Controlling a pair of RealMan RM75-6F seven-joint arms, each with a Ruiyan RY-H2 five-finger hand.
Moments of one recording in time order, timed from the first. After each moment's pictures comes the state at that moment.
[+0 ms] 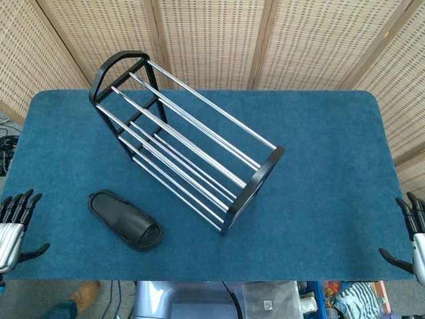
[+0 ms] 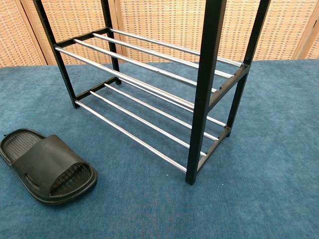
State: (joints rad) left arm -0.06 -1.06 0.00 -1.71 1.53 1.44 0.16; right arm -0.03 -0.95 0.05 -1.75 -1.56 1.61 -0.02
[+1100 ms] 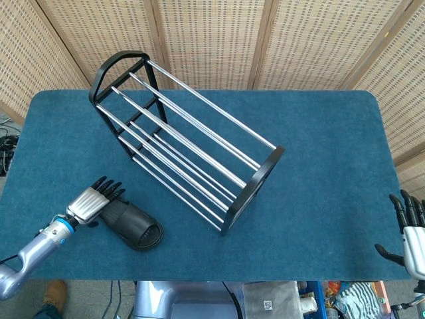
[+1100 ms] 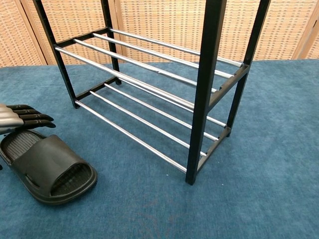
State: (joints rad) left arm -0.56 -1.33 0.02 -1.24 1.64 0.82 0.18; right arm 0.00 -1.00 0.08 -1.76 -1.46 1.54 -0.14
